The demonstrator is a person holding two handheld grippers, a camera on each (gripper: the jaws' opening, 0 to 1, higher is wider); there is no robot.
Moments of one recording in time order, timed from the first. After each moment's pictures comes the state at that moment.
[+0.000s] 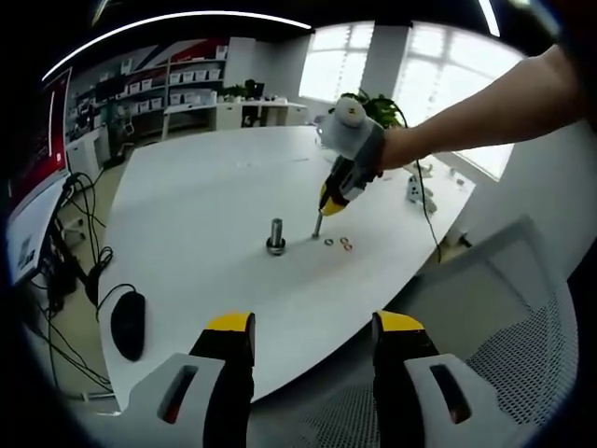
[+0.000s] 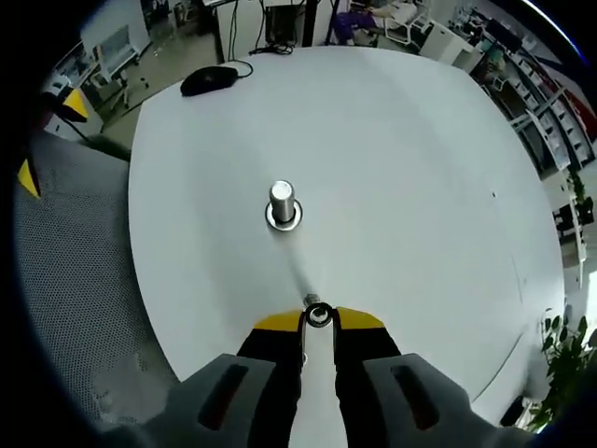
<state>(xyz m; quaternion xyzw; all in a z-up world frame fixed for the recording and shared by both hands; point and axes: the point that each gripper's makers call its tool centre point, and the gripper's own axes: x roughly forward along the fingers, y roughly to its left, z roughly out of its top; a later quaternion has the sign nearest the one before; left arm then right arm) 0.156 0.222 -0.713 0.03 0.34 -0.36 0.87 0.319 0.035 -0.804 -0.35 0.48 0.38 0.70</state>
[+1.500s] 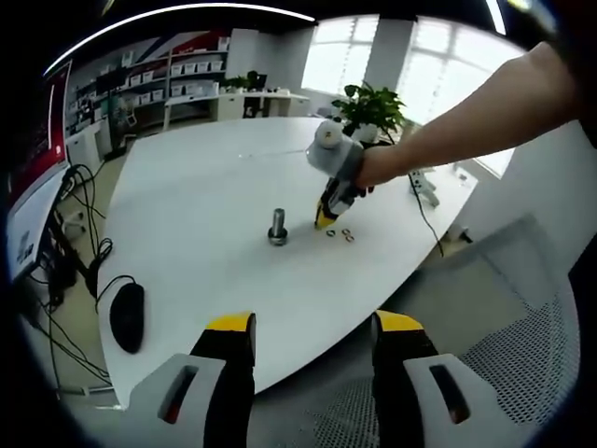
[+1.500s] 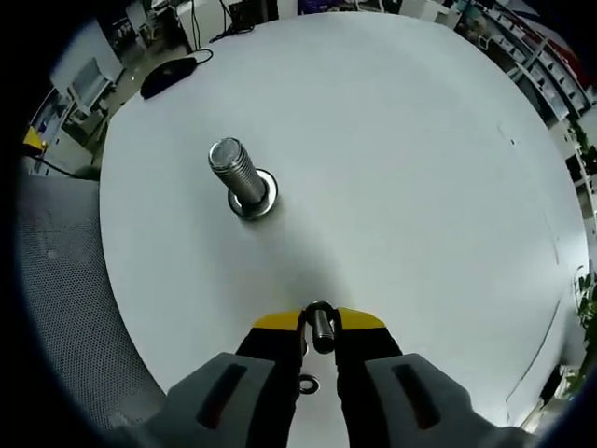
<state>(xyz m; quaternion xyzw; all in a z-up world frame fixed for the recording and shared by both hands) 0.155 0.225 -0.721 0.03 0.36 -0.35 0.86 0.325 0.031 -0.862 -0.30 0.54 0.35 0.71</state>
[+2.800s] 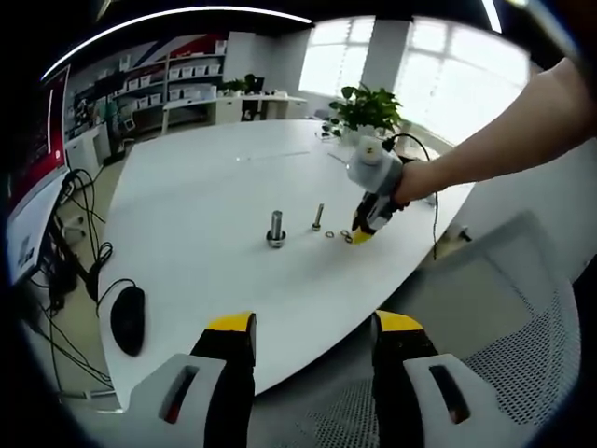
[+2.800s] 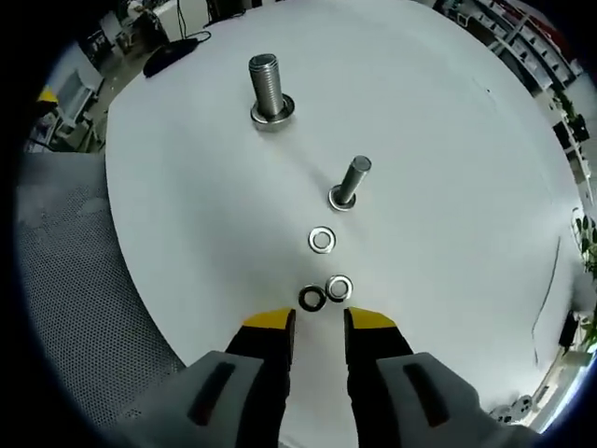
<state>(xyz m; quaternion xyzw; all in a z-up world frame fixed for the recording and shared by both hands) 0.153 0.224 -0.719 0.04 0.35 -0.36 0.86 0.257 -0.020 -0.862 -0.26 0.58 0.29 0.71</state>
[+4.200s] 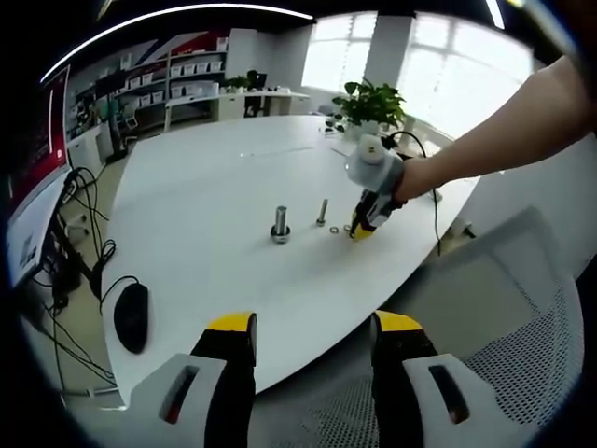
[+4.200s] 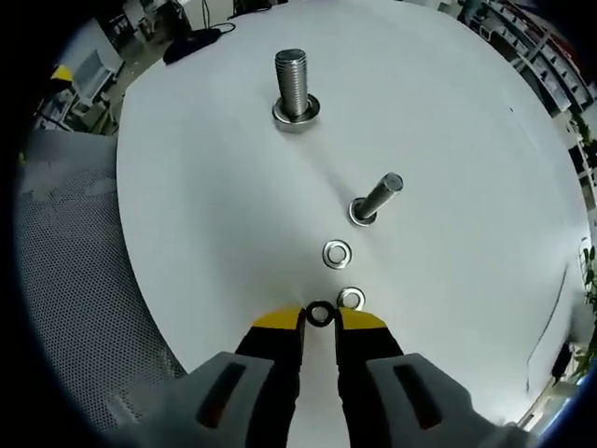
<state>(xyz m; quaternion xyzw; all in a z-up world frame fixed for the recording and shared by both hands) 0.154 0.228 -0.722 0.04 0.36 -0.35 0.86 0.261 -0.006 -0.868 -0.30 0.57 0.34 0.69</state>
